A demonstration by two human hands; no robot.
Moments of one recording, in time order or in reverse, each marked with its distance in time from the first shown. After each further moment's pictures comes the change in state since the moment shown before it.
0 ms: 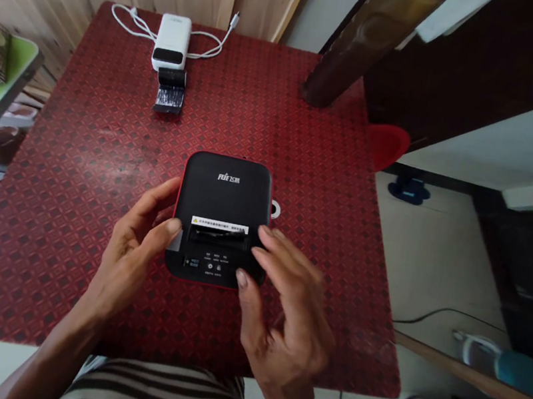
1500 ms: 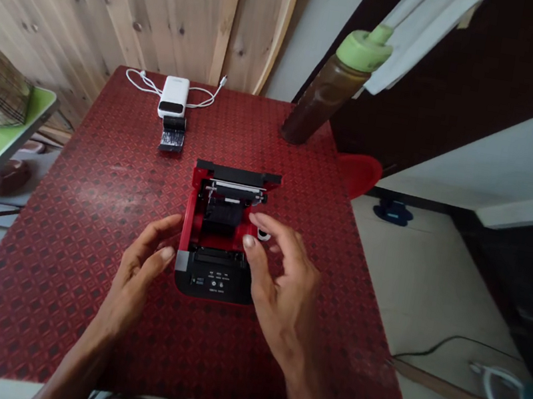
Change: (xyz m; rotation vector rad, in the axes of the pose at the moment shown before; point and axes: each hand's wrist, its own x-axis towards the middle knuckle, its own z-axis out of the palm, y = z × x) left_hand -0.004 -0.009 -0.016 0.053 -0.013 0.024; right_hand 0.051 0.013 0.017 0.076 0.004 0.234
